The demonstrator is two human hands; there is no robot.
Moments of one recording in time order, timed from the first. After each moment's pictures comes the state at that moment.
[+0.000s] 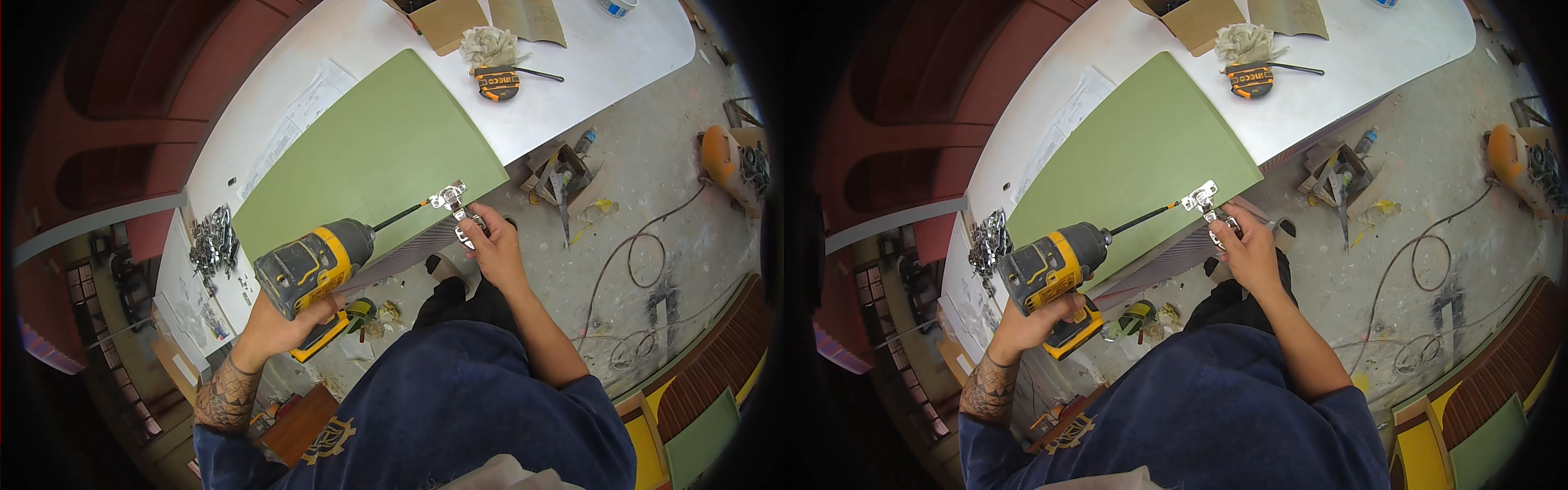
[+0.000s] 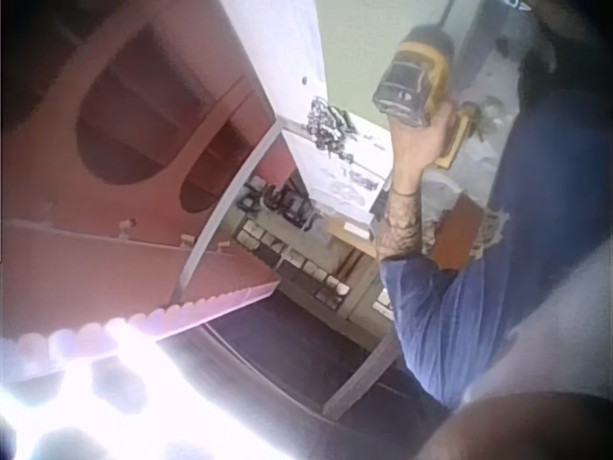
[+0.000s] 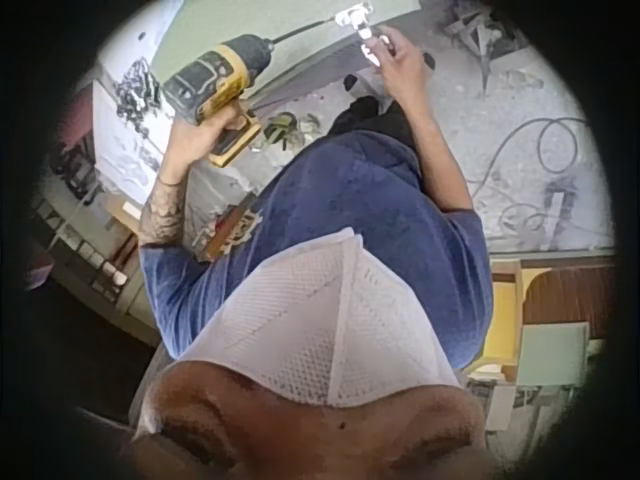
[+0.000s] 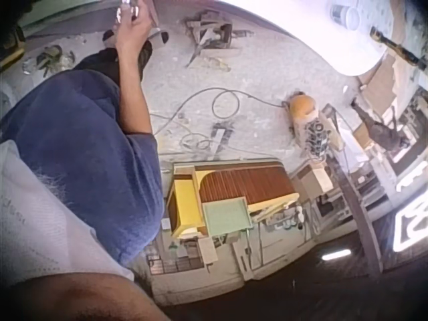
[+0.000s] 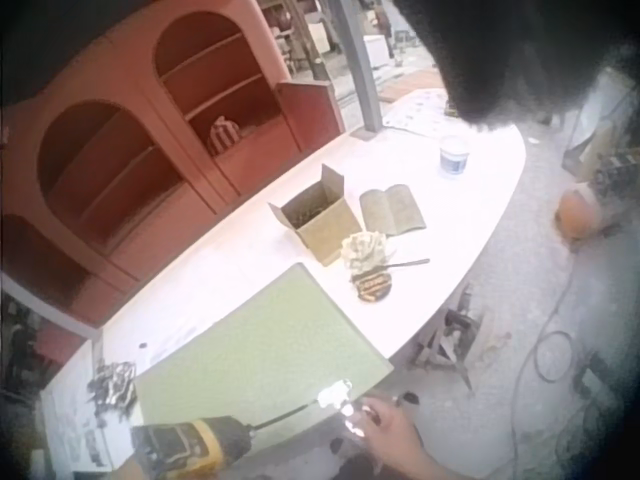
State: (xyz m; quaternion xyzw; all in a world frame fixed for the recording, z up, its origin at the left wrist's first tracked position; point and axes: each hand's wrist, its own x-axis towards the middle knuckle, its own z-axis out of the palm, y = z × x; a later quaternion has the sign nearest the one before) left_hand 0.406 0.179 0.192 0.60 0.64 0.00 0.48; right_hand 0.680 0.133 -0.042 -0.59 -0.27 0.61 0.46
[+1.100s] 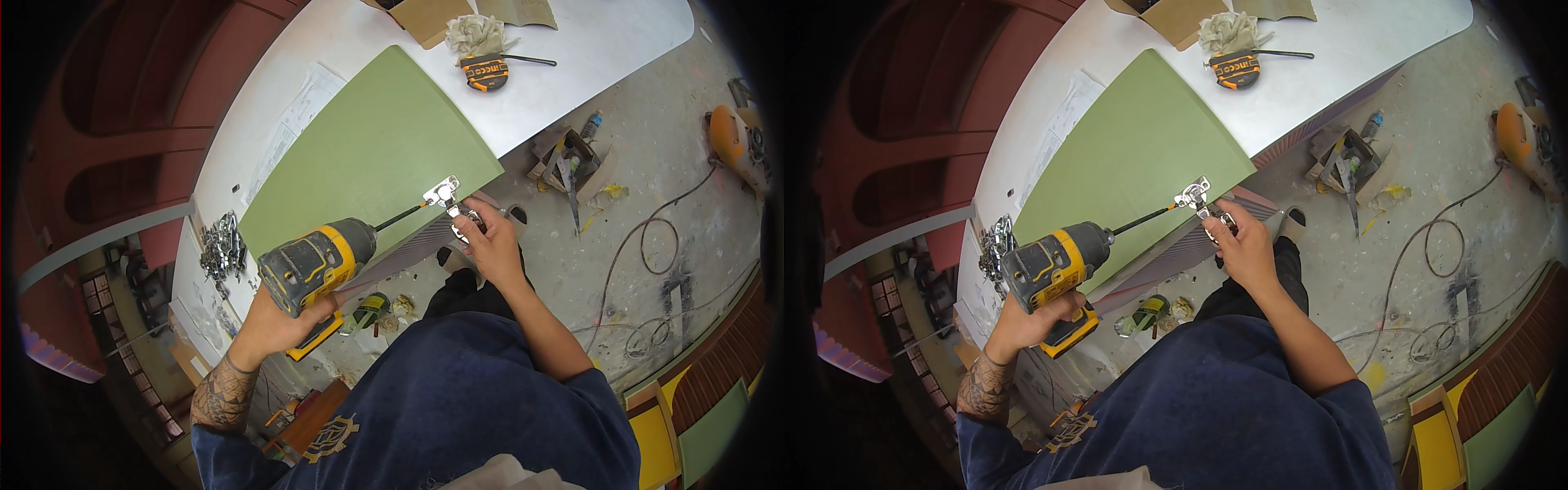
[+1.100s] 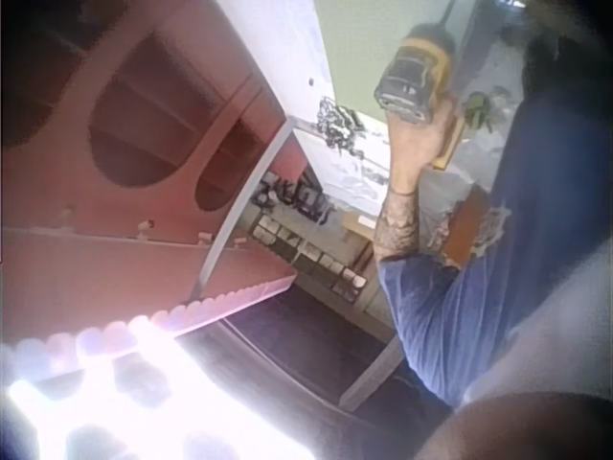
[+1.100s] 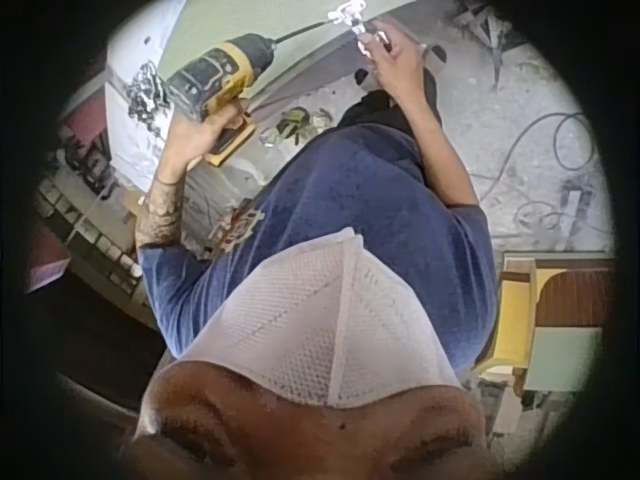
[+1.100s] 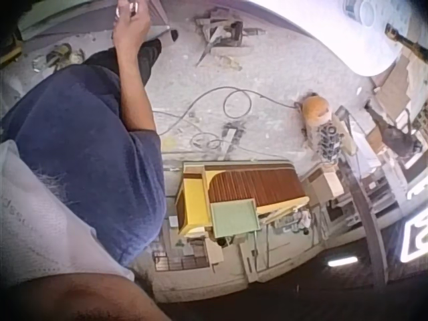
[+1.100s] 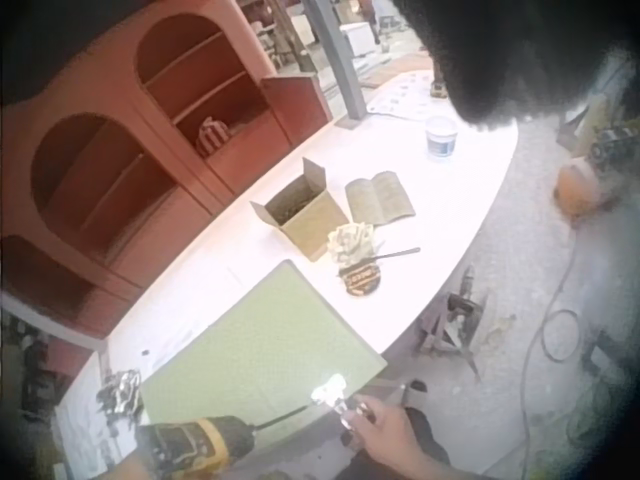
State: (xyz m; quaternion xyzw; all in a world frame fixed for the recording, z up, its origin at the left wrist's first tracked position) left_hand 0.439 0.195 0.208 0.65 0.61 -0.05 0.45; right_hand 0.679 0.131 -0.047 -0.59 -0.26 0.60 0.47
